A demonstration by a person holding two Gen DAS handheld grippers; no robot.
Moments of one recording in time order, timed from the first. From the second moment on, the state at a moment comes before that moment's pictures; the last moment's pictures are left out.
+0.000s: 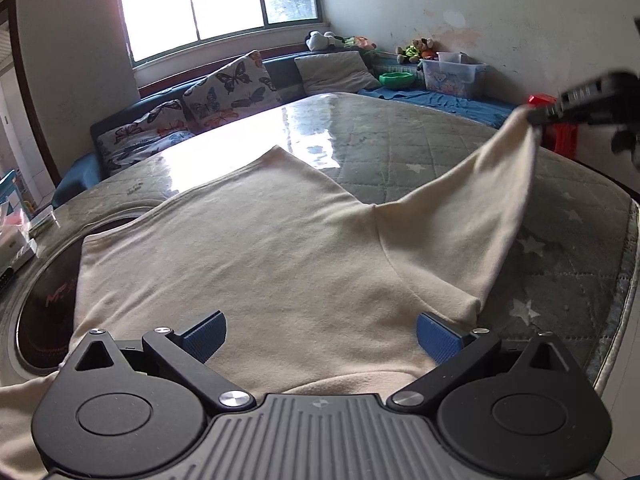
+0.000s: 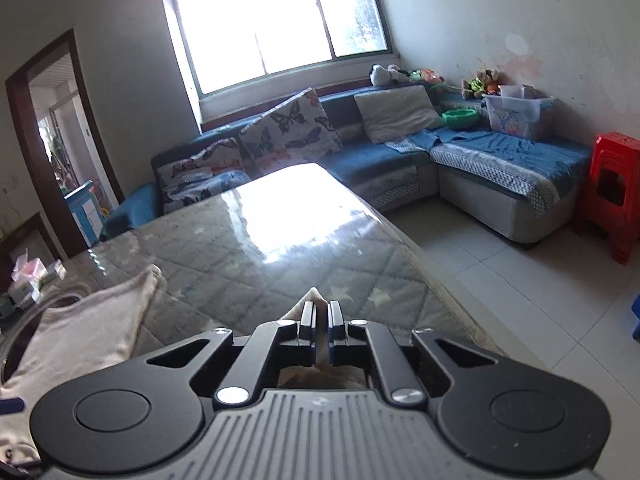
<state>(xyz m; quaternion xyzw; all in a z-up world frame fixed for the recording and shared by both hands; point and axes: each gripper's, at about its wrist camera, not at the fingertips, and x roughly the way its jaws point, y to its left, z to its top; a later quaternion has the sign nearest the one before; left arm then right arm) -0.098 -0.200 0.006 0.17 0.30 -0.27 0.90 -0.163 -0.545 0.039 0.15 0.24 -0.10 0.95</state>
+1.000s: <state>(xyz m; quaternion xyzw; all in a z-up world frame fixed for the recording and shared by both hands) -0.123 -0.049 0.028 0.06 0.28 -0.13 0.95 -0.108 -0.252 0.086 0.00 0.28 0.29 0.91</state>
